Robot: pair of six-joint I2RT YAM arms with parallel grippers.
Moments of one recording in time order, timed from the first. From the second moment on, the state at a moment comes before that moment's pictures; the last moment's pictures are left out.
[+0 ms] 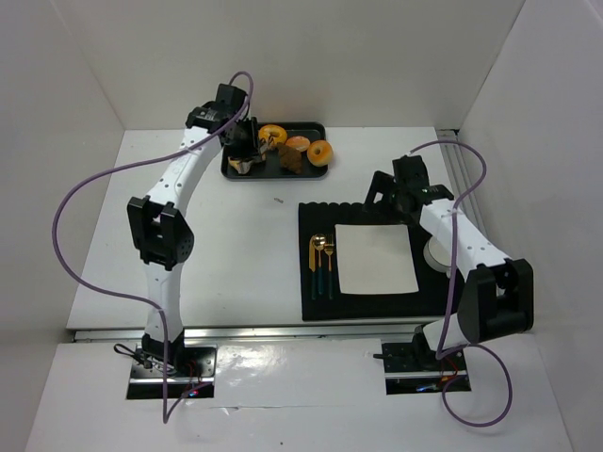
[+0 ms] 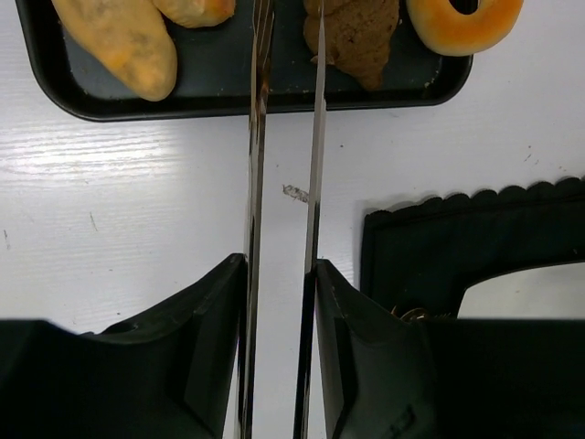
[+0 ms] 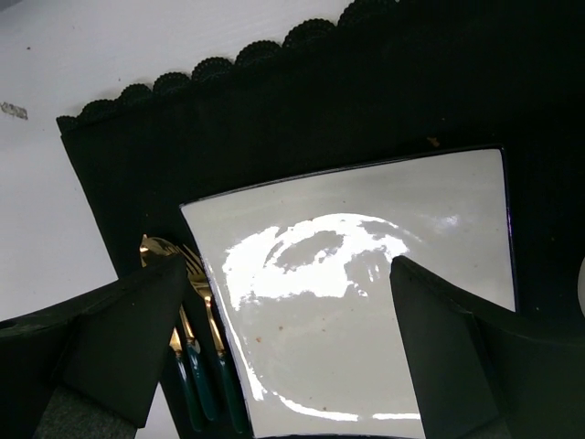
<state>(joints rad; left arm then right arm) -0.28 2.14 2.24 -0.99 0.05 -0.37 0.19 1.42 1.08 -0.55 0.04 0.51</state>
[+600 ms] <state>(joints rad) -0.23 2.11 2.14 -0.98 0.01 -0.46 0.19 1.46 1.09 -0.55 0.03 0.52</state>
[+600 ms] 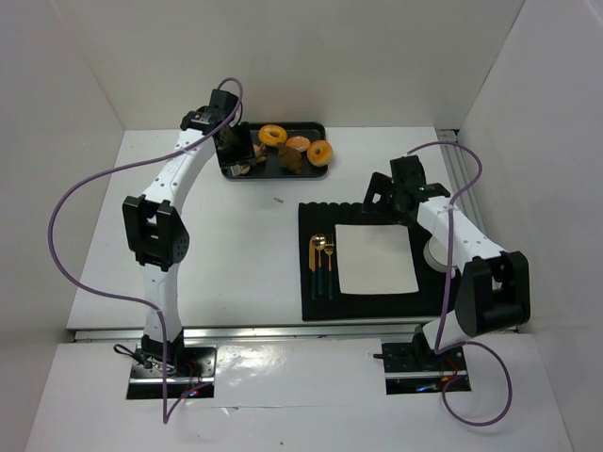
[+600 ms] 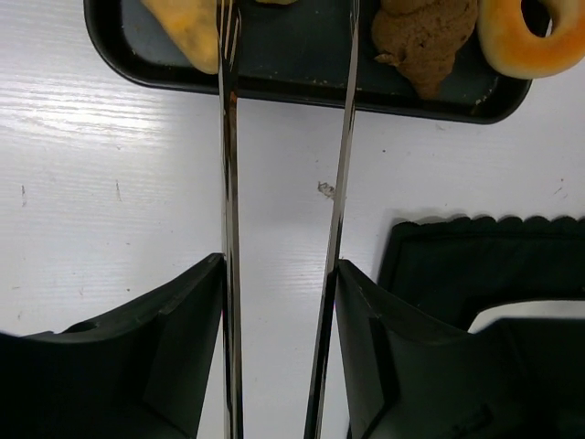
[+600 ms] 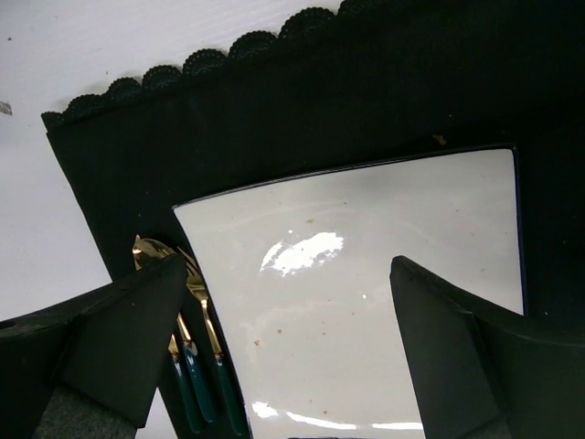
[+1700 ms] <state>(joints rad) -0.22 2.20 2.20 -0.93 -0.02 -0.50 0.19 1.55 1.13 -0.54 0.01 0.52</state>
